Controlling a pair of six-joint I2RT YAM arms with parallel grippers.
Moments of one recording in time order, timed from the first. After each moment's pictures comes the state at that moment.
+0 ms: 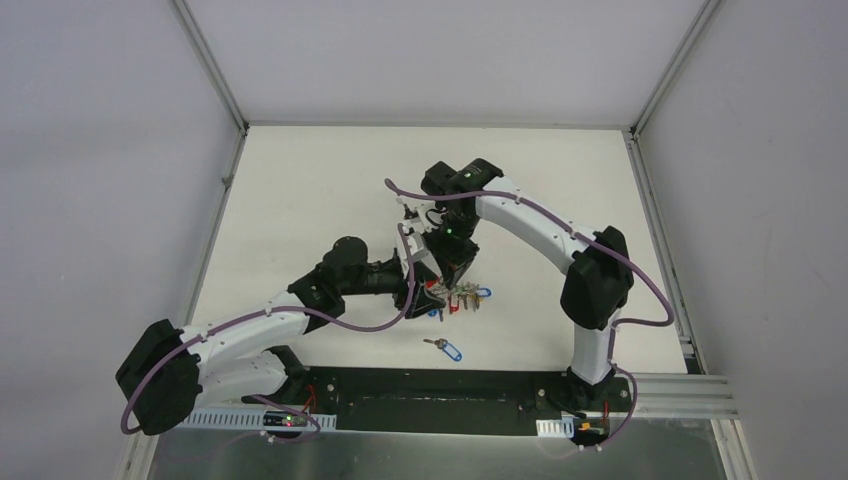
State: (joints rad) left arm -0.82 1.08 0.51 0.40 0.54 -0.06; right arm 0.81 1.88 1.74 -1.40 -0.40 0.00
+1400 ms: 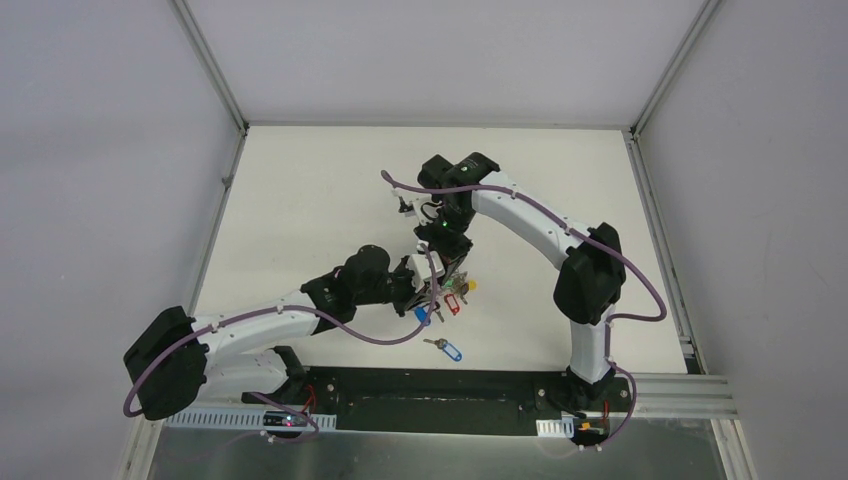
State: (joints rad) left arm -0.91 1.12 0.54 0.19 0.27 0.20; right arm 0.80 1.95 1.84 -1.41 -0.46 0.01
